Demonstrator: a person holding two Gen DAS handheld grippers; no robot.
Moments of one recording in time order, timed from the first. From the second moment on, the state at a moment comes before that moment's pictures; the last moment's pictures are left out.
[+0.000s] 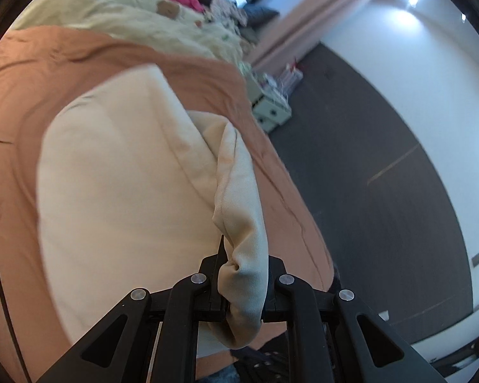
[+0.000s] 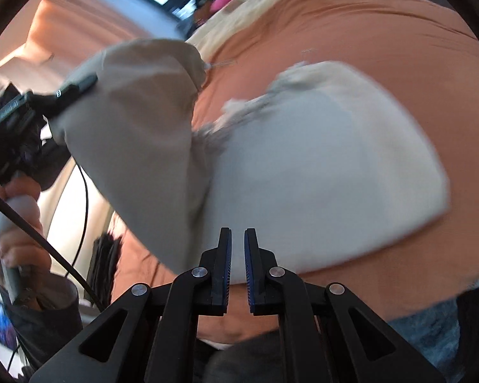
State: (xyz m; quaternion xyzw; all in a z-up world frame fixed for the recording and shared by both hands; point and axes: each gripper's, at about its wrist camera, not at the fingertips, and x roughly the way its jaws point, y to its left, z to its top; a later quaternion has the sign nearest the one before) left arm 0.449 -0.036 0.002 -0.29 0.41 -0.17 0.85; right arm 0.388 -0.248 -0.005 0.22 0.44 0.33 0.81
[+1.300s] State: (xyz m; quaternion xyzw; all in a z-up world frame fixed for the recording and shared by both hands) left arm 0.408 0.080 -0.155 -0.27 0.54 0.00 0.80; right arm 0.562 -0.252 -0.066 0.21 0.53 0.33 0.75
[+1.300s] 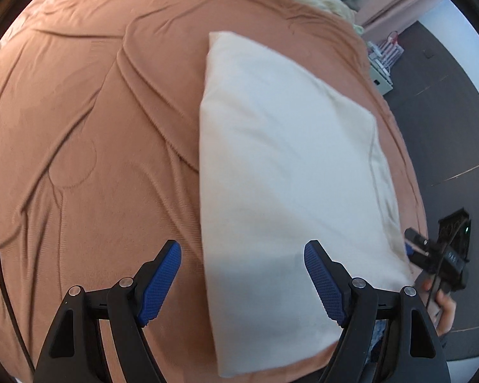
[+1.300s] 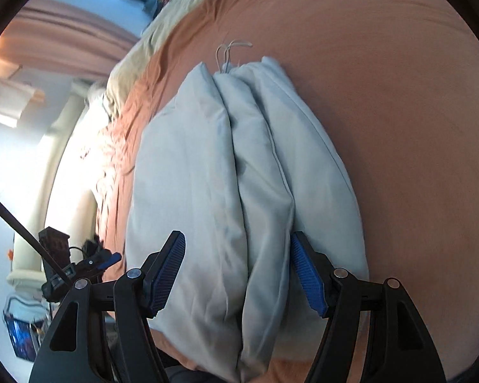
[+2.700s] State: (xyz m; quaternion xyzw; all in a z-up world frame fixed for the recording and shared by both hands) left arm 0.416 0.034 -0.150 -0.21 0.55 -0.01 0.81; right arm 0.622 -0.266 -0.052 0.14 0.49 0.36 0.78
